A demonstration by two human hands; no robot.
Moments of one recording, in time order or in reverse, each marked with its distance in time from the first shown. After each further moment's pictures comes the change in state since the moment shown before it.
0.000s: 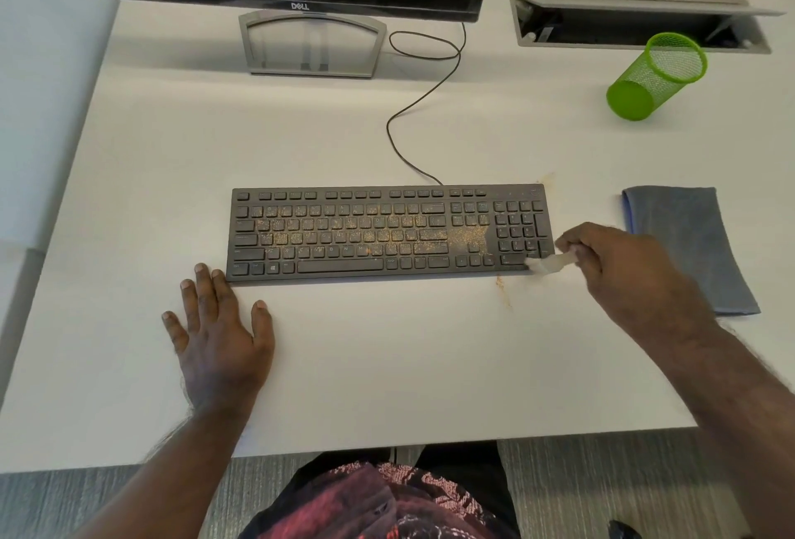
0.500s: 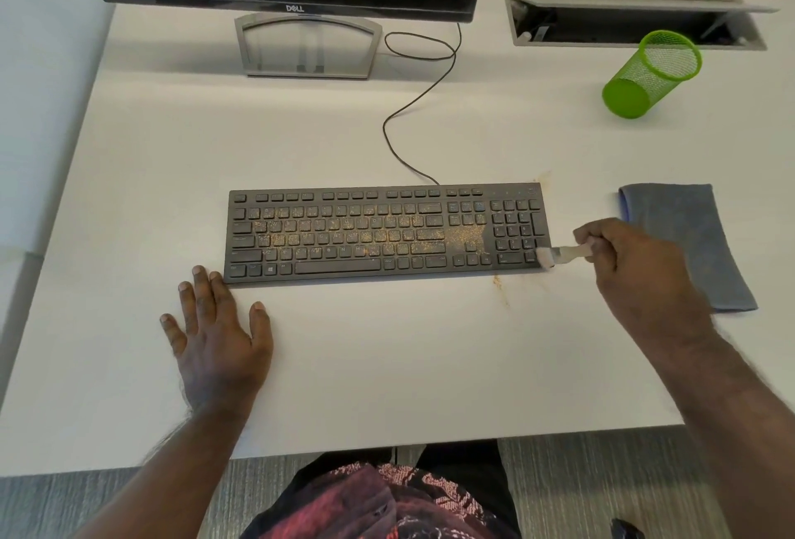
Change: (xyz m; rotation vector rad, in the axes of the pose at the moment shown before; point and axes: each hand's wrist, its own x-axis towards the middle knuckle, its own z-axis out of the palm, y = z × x) left_hand 0.000 -0.001 0.000 0.005 -0.008 0.004; right_hand -0.007 0.014 0.007 0.109 0.162 0.108
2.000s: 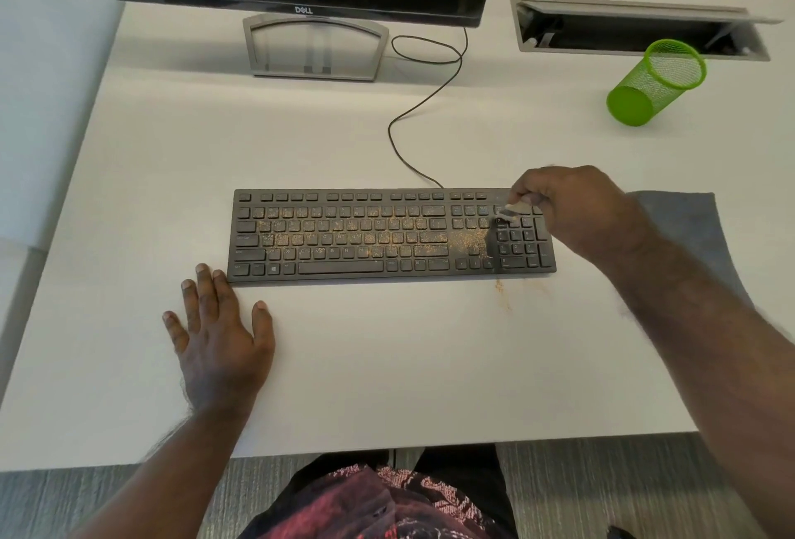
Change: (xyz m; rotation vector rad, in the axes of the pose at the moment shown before) left_hand 0.000 0.001 -0.001 -0.004 0.002 0.008; right_hand 0.079 -0.048 0.010 -0.093 -0.282 -0.291
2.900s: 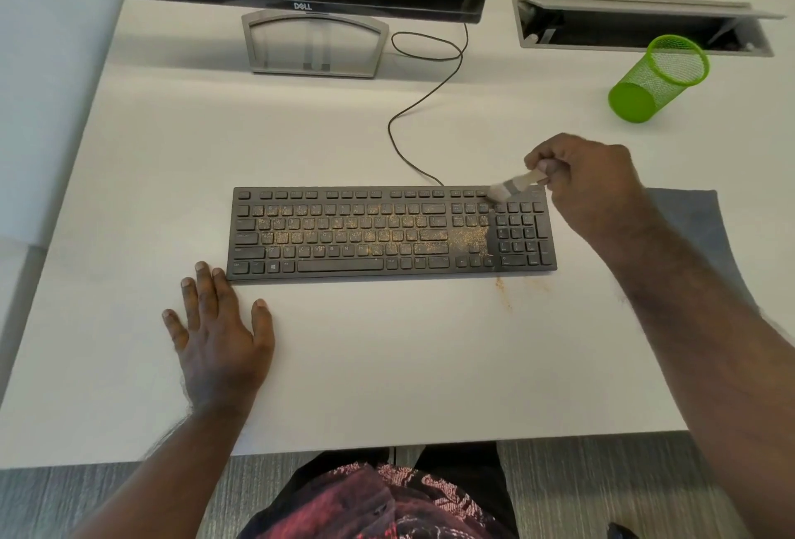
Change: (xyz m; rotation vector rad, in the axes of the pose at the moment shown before) left_hand 0.000 0.000 0.001 0.003 0.005 -0.002; right_hand 0.009 -0.001 -0.005 0.204 0.250 0.171
